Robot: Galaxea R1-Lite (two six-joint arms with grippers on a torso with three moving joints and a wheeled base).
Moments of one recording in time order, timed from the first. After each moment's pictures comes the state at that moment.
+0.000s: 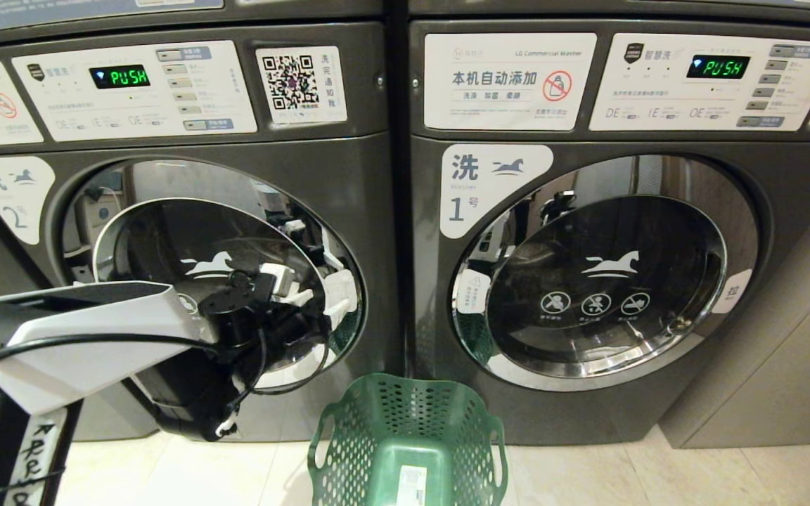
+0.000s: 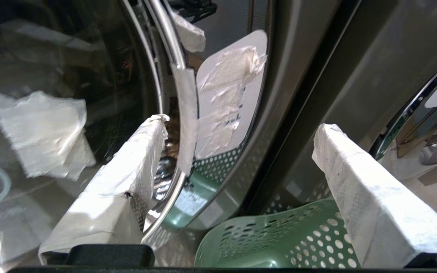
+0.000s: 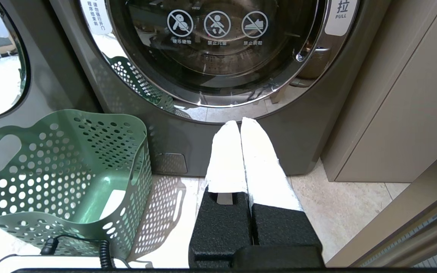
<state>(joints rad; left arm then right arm) -0.26 2.35 -0.89 -1.43 -0.22 -0.05 0.00 0.00 0.00 0.00 0.00 0.02</state>
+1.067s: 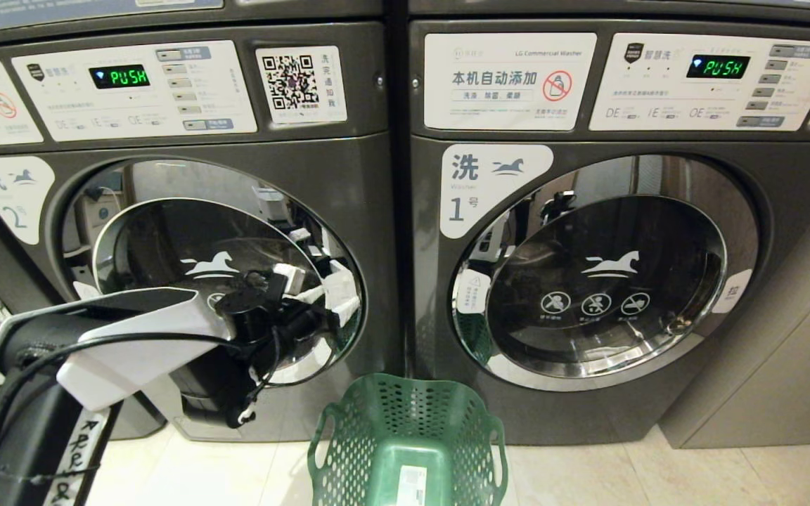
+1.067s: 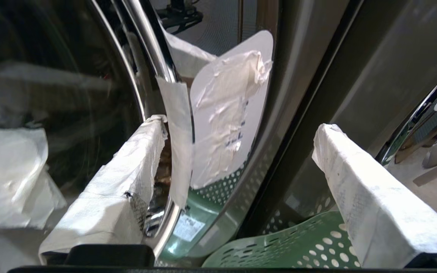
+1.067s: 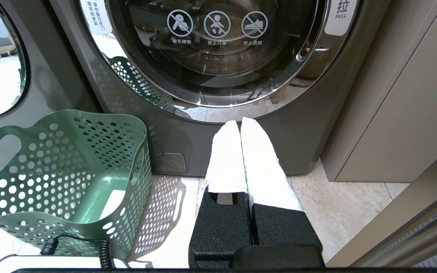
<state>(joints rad) -0.24 2.47 -1.05 -1.44 -0.31 -0.06 0.00 0.00 0.00 0.00 0.00 0.02</state>
